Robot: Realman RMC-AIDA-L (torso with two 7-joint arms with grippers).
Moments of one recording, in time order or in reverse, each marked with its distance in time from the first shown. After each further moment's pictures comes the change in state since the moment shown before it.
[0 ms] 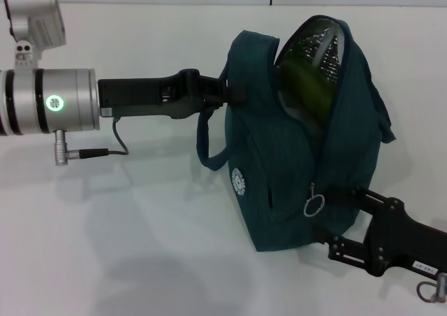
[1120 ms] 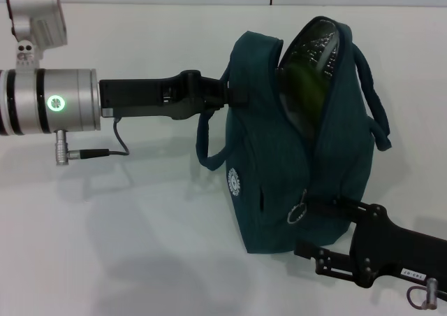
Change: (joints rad) left arm -0.003 0.000 0.003 0.000 0.004 0.000 0.000; right arm 0.037 0.006 -0.004 -0.007 -0.072 -0.013 0.024
